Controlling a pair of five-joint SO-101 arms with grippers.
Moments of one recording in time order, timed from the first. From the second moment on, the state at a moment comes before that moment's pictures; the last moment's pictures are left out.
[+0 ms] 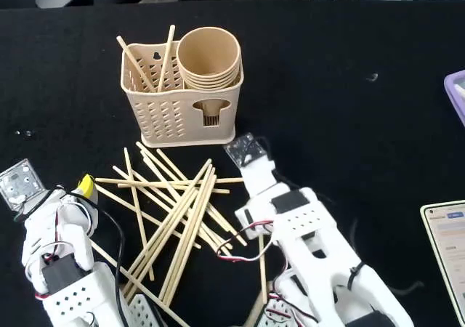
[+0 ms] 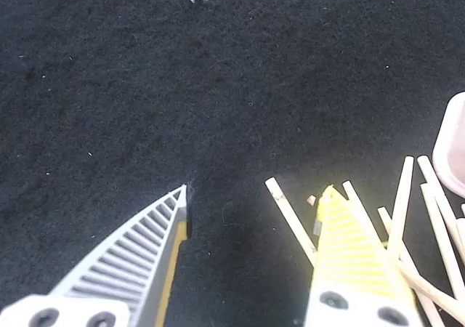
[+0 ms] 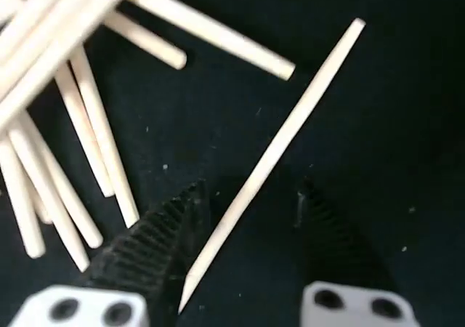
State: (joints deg) left arm -34.8 -104.0 93.0 56.1 3.3; right arm -20.9 -38.1 74.2 50.1 8.8
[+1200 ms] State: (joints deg) left arm -34.8 -104.0 93.0 56.1 3.3; right arm -17.3 -38.1 57.3 65.8 18.3
